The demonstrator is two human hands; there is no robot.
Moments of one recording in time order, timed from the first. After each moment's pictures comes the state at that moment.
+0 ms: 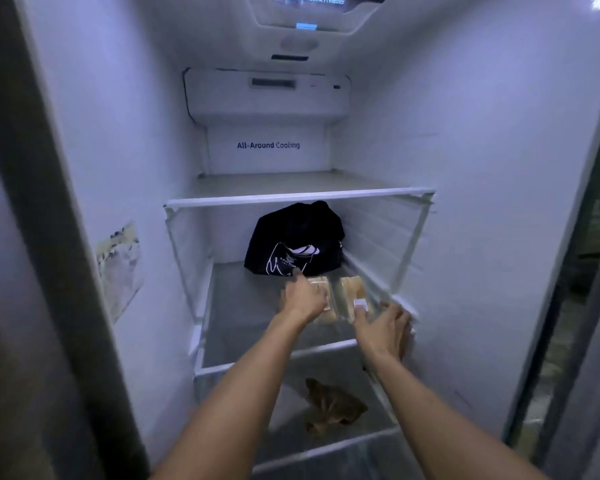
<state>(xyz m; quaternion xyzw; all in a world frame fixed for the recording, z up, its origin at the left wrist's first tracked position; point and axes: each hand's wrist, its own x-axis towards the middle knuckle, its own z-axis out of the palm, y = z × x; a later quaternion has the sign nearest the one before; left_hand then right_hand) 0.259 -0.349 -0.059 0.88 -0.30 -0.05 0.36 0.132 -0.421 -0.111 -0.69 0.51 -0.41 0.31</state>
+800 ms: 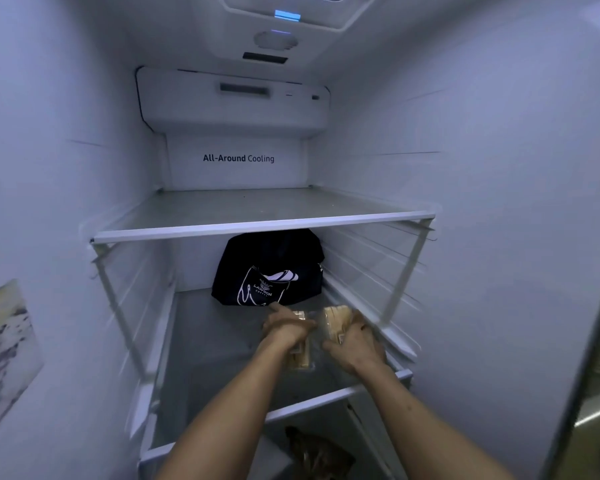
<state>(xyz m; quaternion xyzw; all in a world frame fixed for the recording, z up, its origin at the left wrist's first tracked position) 0.323 -0.428 -0.072 0.90 -0.24 -0.15 0.32 0.194 -0.496 -0.102 -0.82 0.48 -0.18 0.25</state>
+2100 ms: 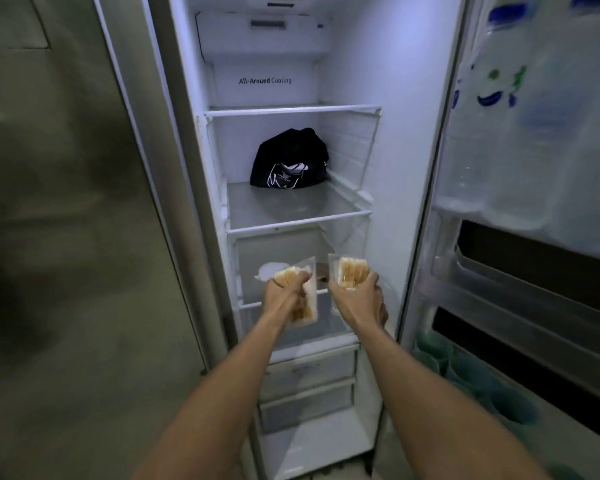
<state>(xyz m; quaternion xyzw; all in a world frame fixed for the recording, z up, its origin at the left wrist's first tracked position) 0.027 -0.104 -0.168 0.71 -0.16 -0.23 0.65 -0.086 -0.199 -0.168 -0.73 0.50 -0.28 0.37</state>
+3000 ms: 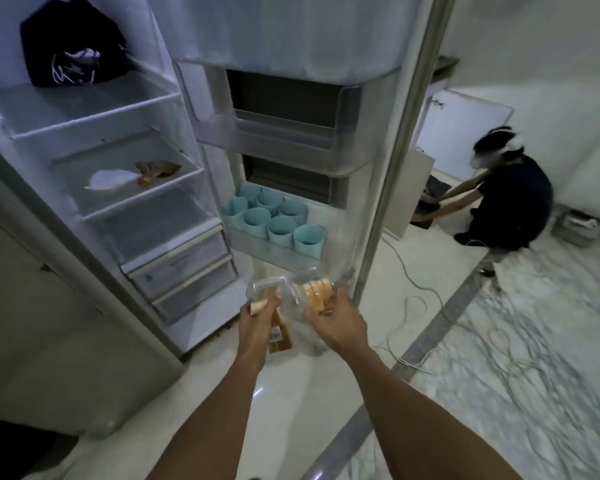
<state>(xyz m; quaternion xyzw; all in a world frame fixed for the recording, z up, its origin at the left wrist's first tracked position) -0.380 0.044 -0.303 0.68 -0.15 -0.43 0.57 -0.531 -0.010 -0.294 -0.68 0.60 -0.21 0.37</state>
